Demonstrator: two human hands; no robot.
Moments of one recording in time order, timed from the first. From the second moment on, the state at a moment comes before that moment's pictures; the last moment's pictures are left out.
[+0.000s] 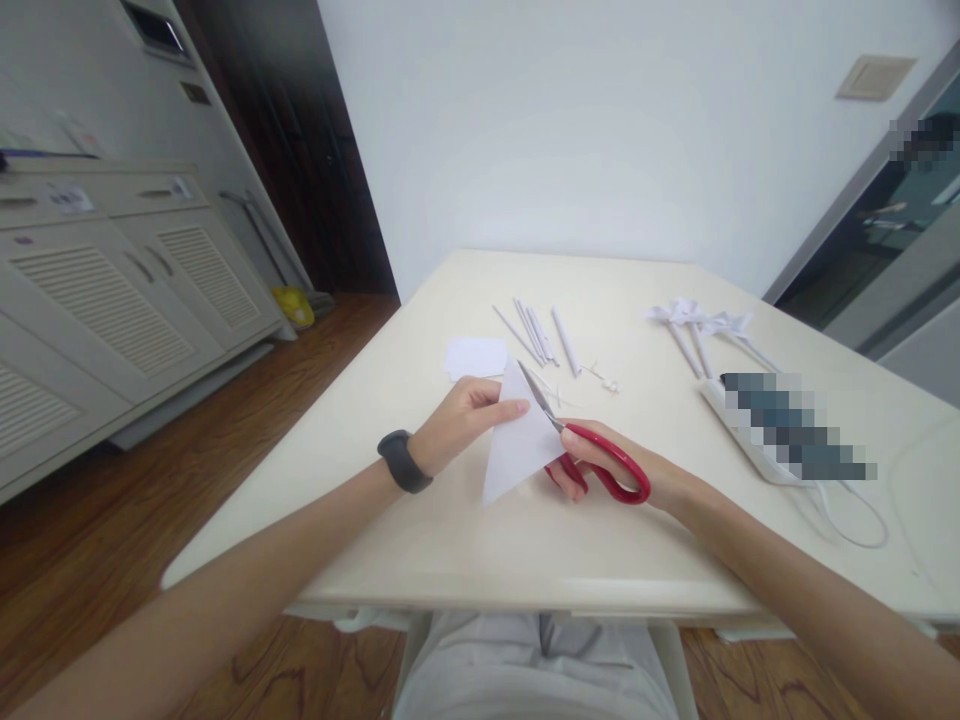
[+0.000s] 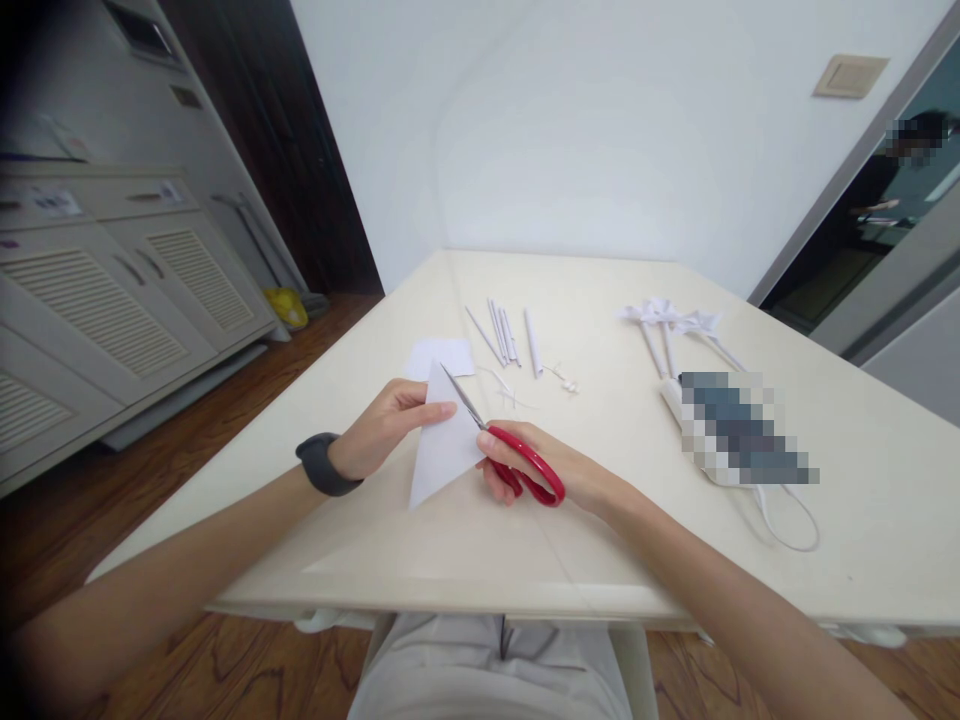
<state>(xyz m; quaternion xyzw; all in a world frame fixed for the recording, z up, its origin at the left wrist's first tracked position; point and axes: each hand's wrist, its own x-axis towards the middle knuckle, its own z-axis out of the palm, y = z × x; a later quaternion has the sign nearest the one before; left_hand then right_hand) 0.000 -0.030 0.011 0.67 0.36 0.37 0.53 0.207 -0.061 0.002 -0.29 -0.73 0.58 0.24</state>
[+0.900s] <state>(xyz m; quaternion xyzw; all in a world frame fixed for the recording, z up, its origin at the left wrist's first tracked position) 0.001 -0.033 0.016 0.68 0.38 0.41 0.48 0.204 -0.064 0.005 -0.30 -0.74 0.55 0.24</state>
